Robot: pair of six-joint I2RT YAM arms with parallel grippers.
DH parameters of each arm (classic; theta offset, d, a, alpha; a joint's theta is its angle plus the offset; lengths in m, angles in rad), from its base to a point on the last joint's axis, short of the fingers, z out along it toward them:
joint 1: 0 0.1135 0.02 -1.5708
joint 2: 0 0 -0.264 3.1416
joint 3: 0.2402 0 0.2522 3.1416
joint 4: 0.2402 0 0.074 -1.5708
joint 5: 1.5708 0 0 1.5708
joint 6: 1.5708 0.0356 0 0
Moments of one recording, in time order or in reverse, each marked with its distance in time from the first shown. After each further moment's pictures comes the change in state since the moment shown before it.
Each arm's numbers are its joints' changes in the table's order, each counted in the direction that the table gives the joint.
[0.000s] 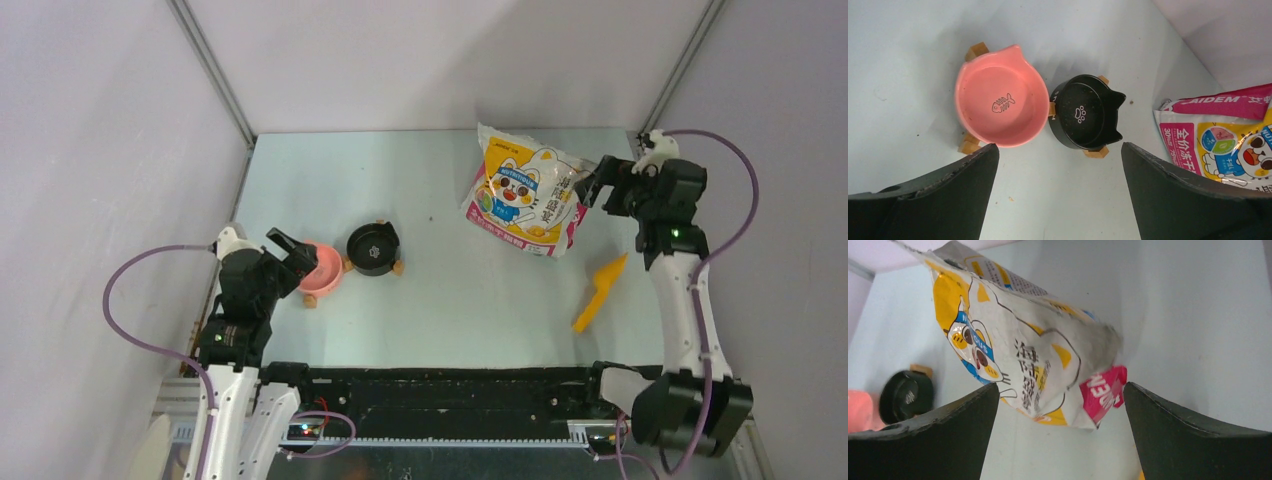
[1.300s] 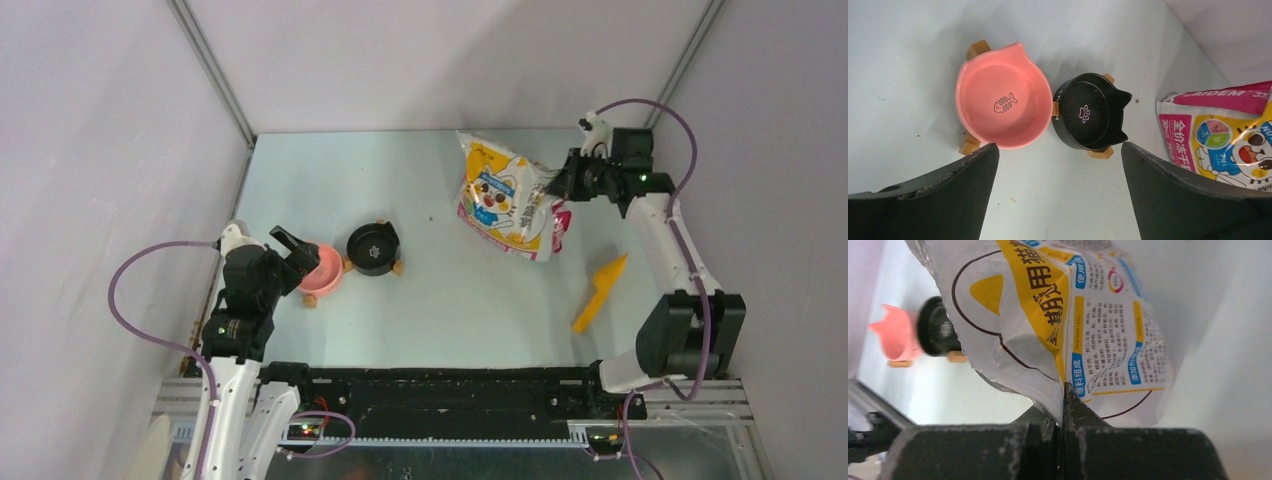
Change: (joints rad) left arm 0.000 0.040 -0.014 -0.030 0.014 0.008; right arm 0.132 0.452 0.365 0.266 -0.226 -0.207
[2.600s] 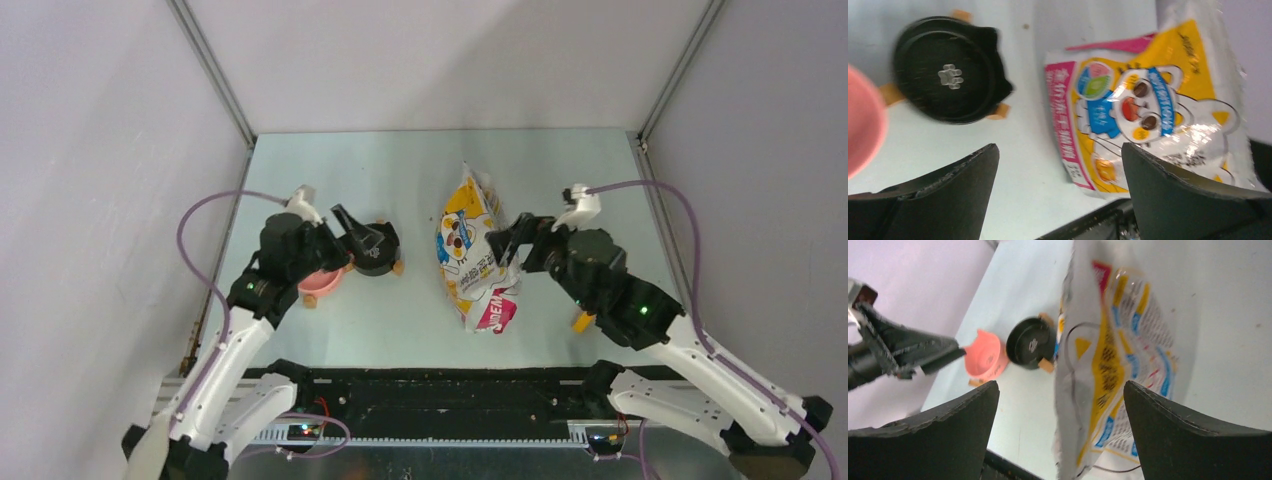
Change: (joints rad) left arm -0.189 0.219 0.012 -0.265 0.343 -0.028; right arm 0.963 -0.707 -0.441 -0.186 0.975 0.557
